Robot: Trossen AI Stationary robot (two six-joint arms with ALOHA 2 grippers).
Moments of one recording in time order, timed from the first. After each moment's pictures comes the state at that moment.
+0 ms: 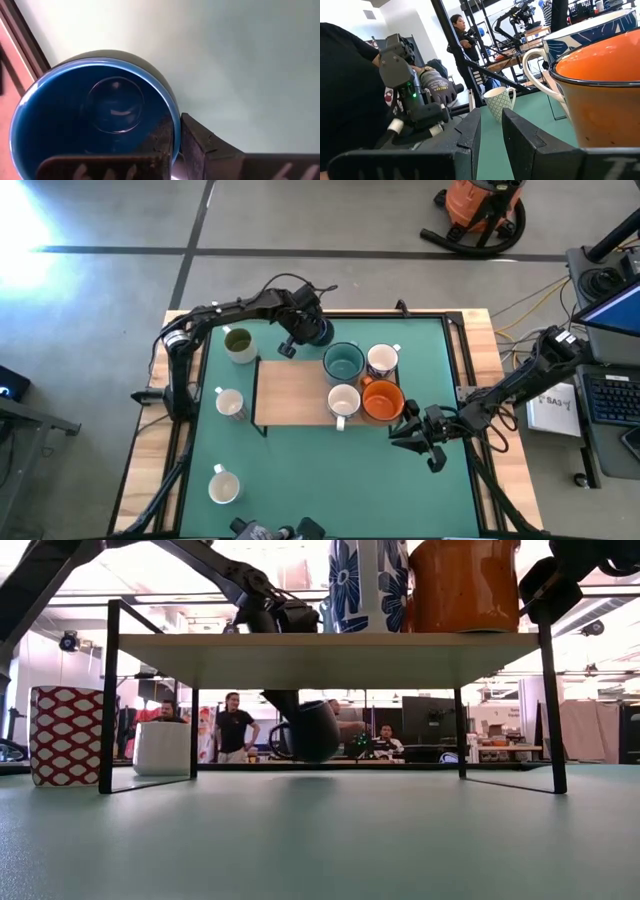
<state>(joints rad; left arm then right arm) 0.55 1.94 1.60 -0.84 0.14 1.12 0.63 1.04 0.22 0.97 0.39 0.34</state>
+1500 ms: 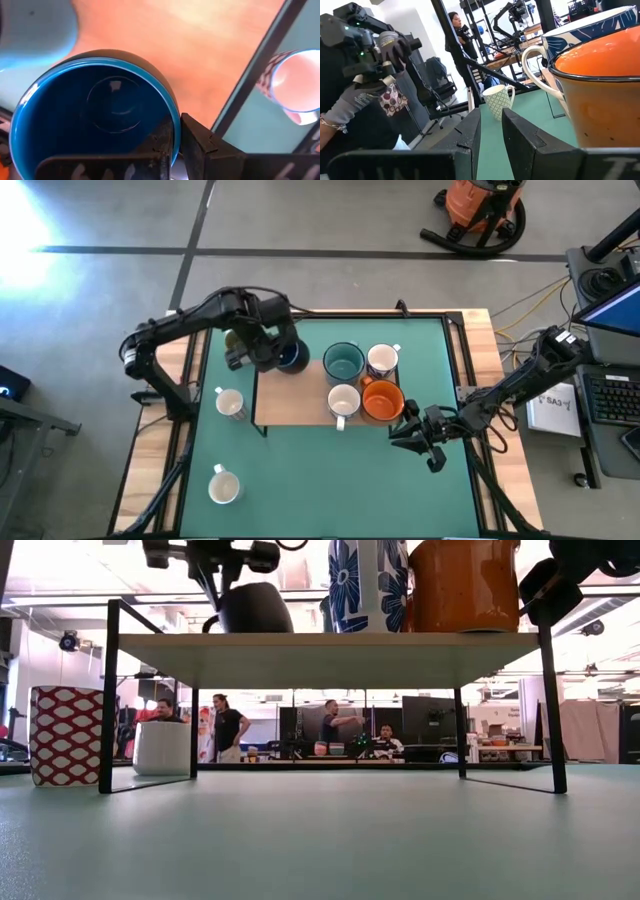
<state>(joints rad) 0.29 1.62 1.82 -1.54 0.08 1.44 0.63 1.04 0.22 0.95 0.39 0.34</state>
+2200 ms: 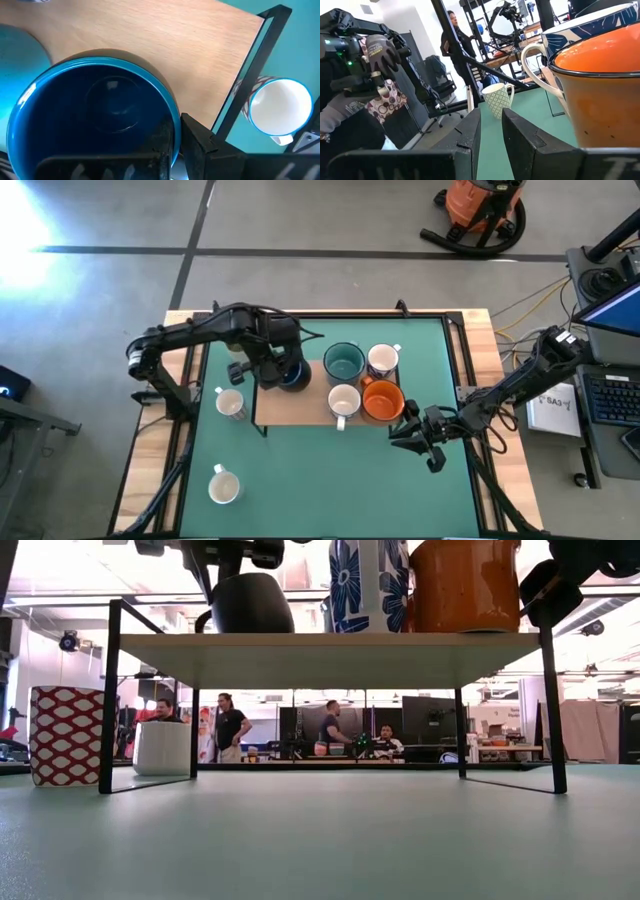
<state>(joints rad) 0.17 1.67 1.82 -1.57 0.10 1.36 0.63 1.04 0.22 0.95 0.39 0.34</state>
